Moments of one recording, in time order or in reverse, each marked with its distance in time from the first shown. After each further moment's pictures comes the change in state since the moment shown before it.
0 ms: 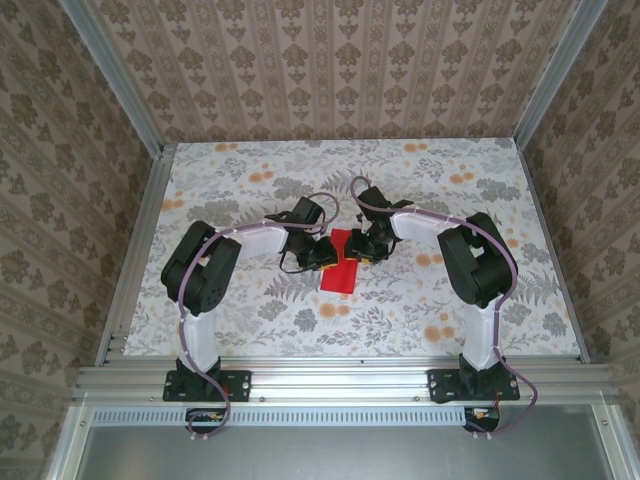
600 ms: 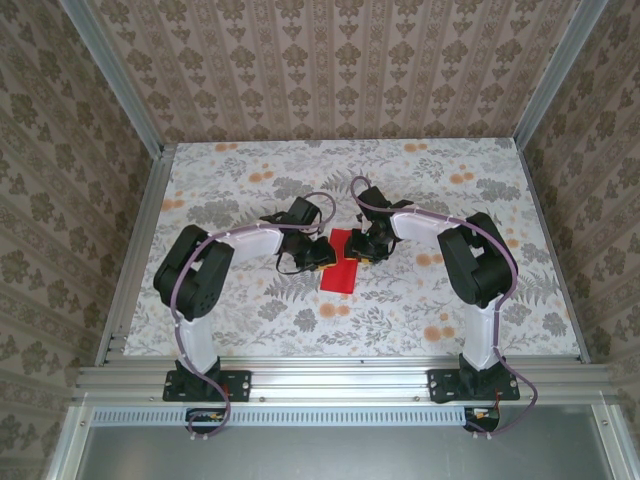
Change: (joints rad) left arm 0.005 -0.055 -0.035 0.002 0.008 0.000; right arm 0.000 0.000 0.000 0.000 0.000 0.000
